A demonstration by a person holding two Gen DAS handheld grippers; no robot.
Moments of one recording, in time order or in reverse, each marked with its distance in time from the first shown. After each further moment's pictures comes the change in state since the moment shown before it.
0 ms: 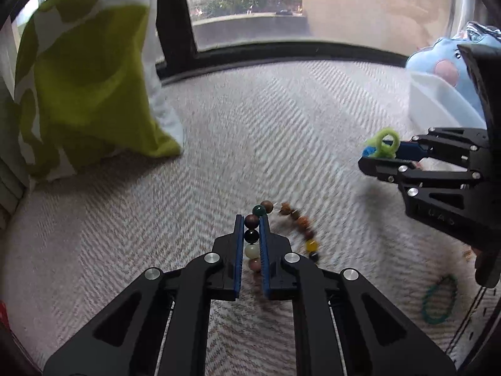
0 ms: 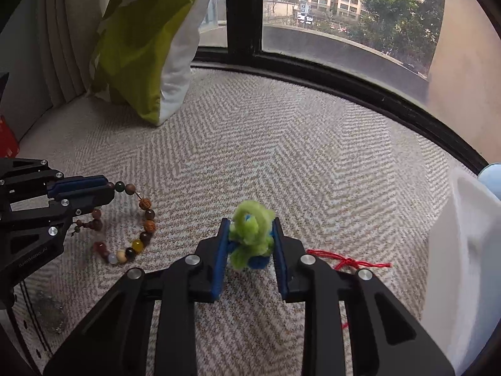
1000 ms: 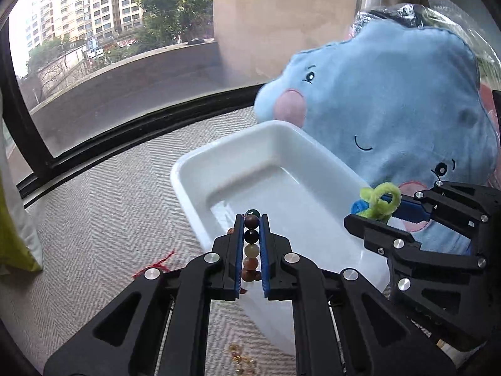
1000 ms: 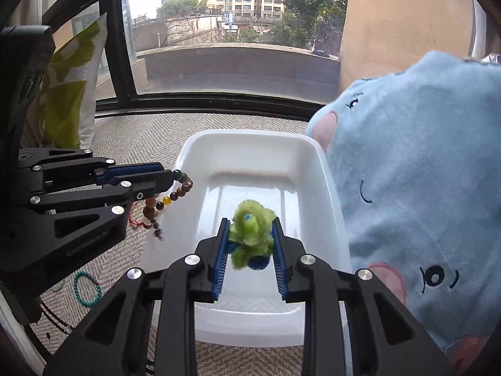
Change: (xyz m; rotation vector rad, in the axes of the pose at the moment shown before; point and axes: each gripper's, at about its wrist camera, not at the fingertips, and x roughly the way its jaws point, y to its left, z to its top) left arm -0.043 -0.283 0.100 0.185 -0.082 -0.267; right arm -0.189 -0.180 -0.091 0.241 -0.058 -0.243
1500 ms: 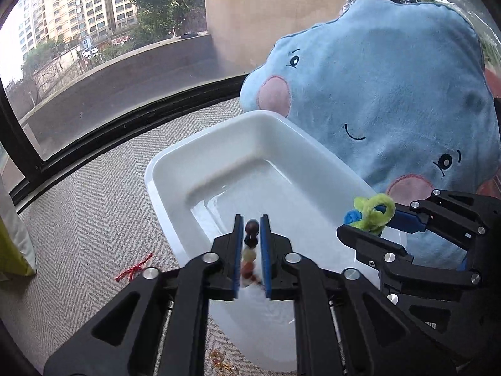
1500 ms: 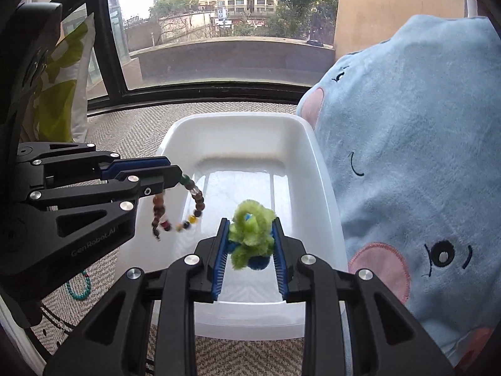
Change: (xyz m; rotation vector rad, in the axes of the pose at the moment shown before) left arm 0.025 -0.023 0.003 0.027 0.051 0.004; right arm 0.015 -0.017 -0.012 0.049 0.030 0.007
